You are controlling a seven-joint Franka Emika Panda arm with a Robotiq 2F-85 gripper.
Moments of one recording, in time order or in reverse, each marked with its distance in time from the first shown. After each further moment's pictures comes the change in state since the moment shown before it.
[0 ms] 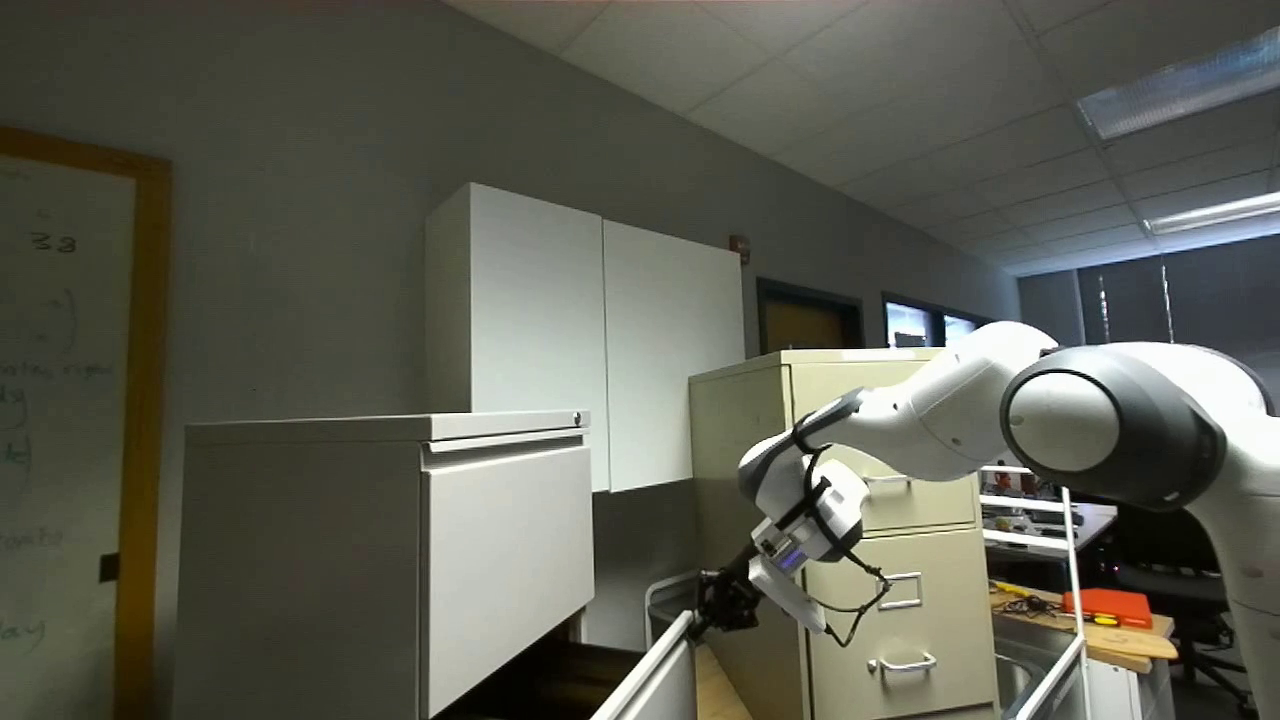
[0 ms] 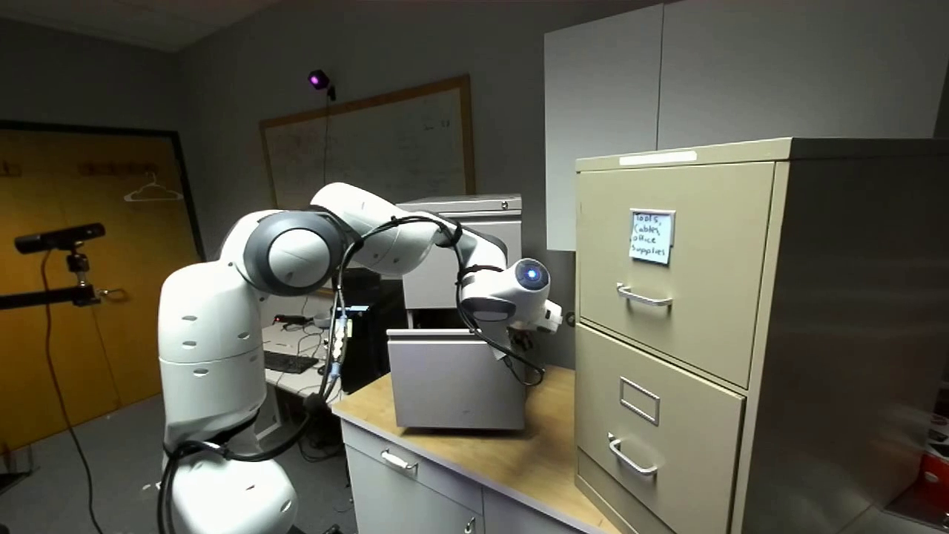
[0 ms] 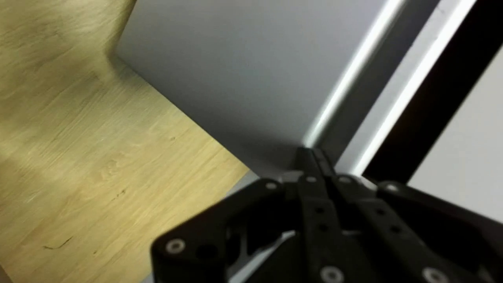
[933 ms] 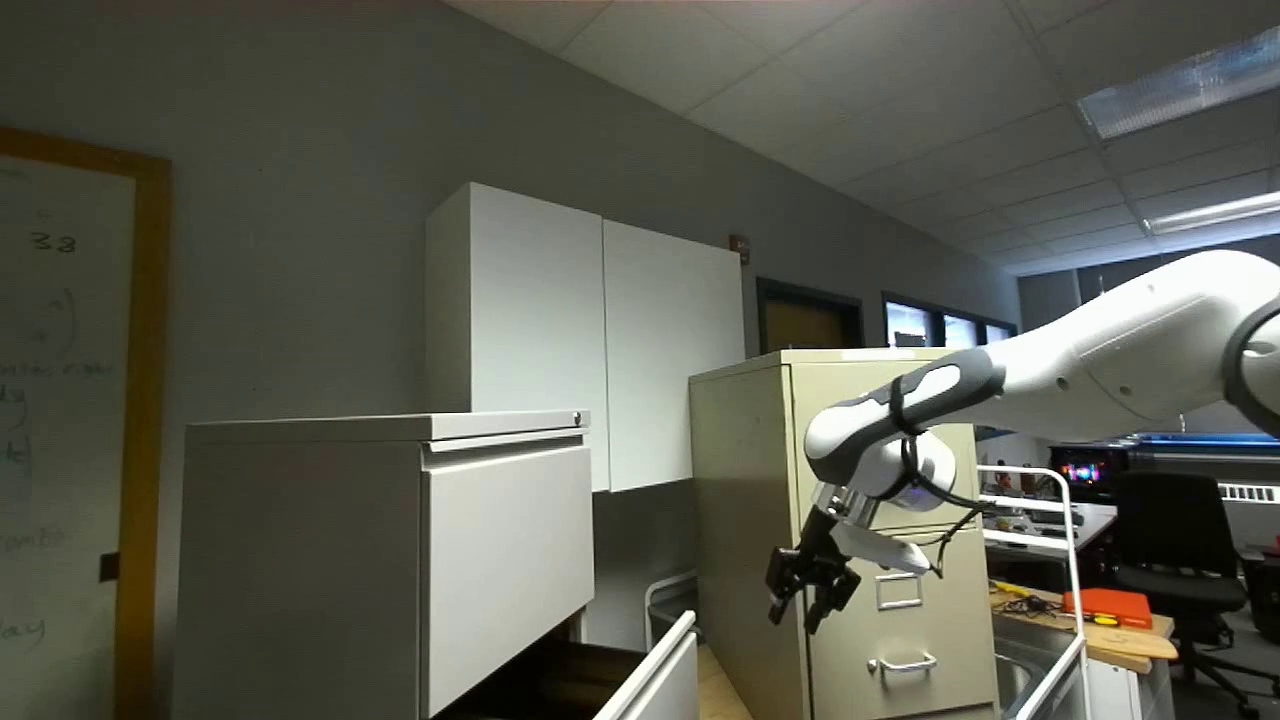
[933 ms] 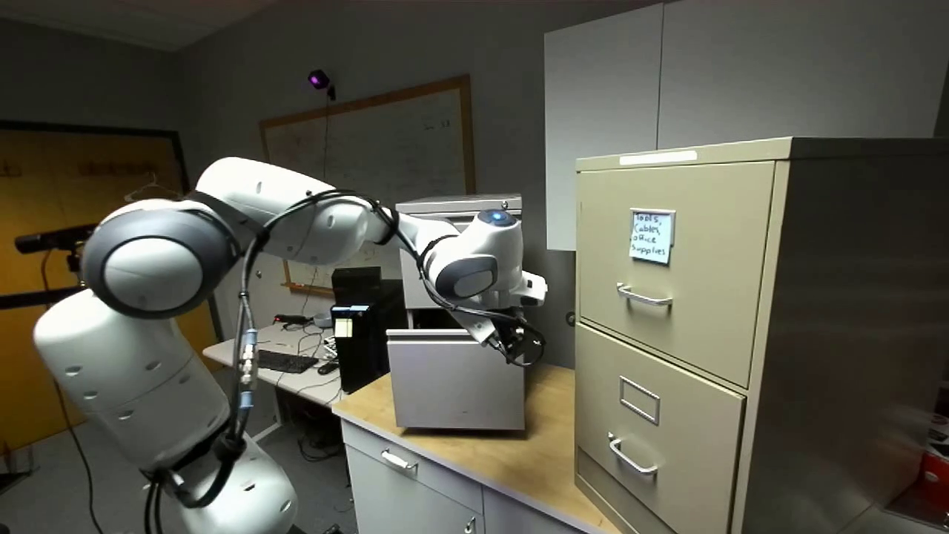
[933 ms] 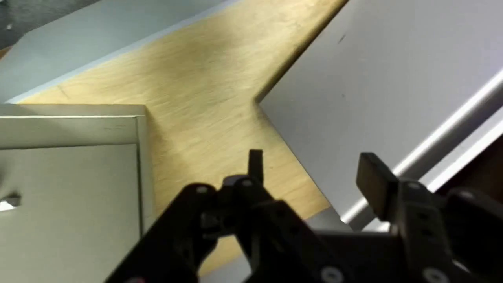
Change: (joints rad) arm 0.003 -0.386 -0.085 -0.232 -0.716 -0.128 0.310
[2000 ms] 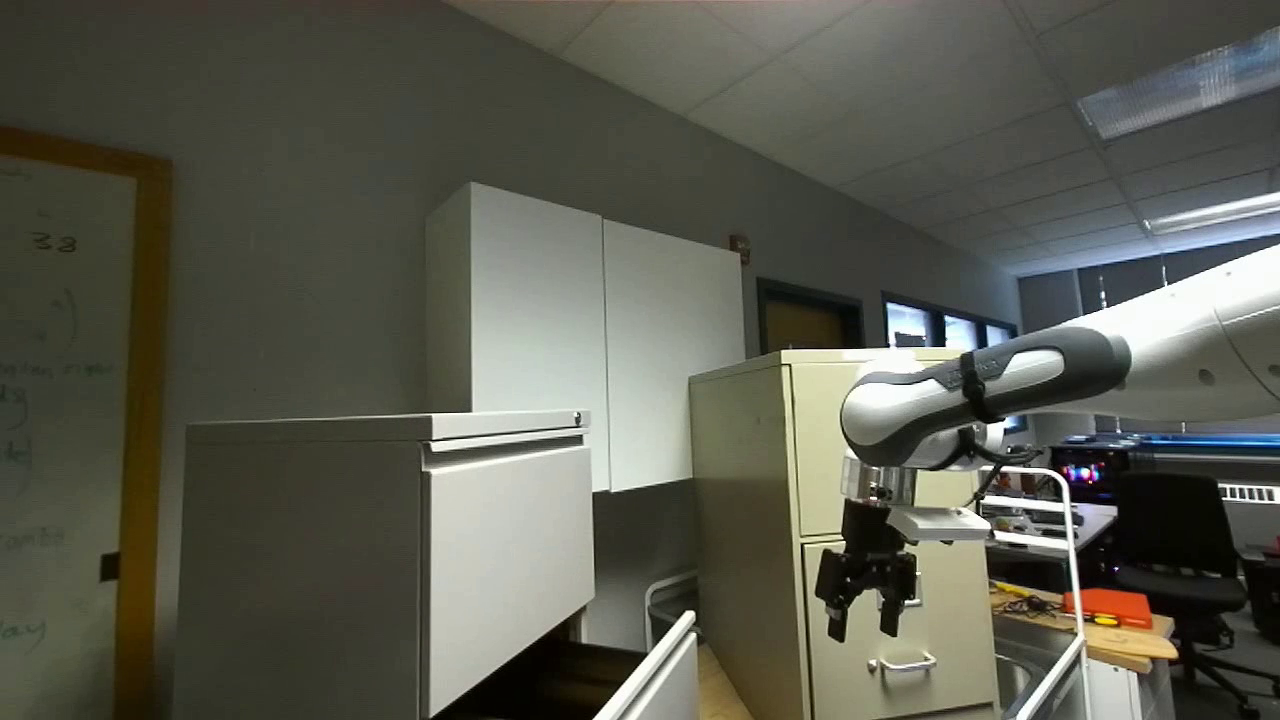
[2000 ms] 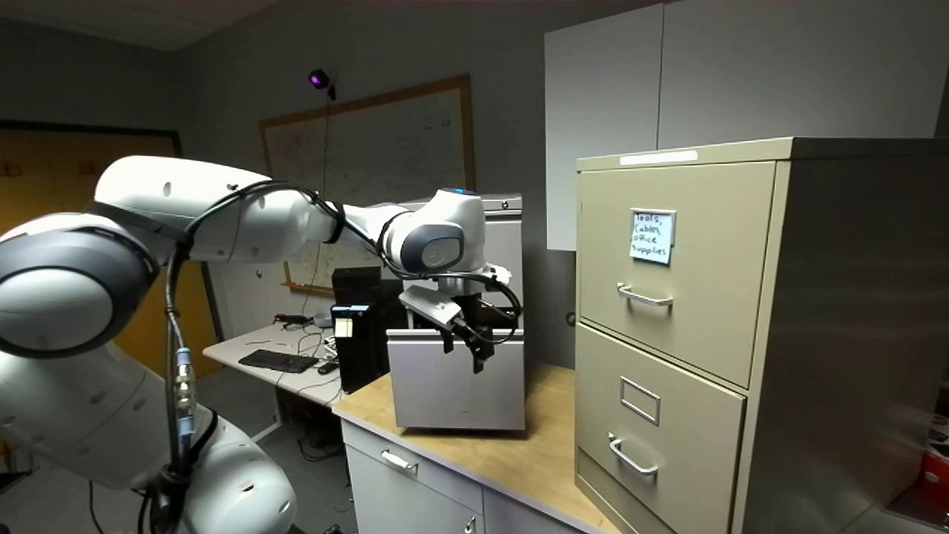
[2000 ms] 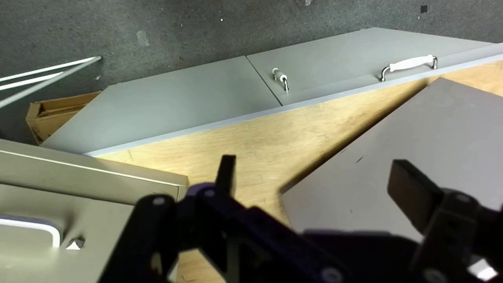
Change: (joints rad) arm -0.008 -0.237 0.048 -0.075 -0.304 -0.340 0.068
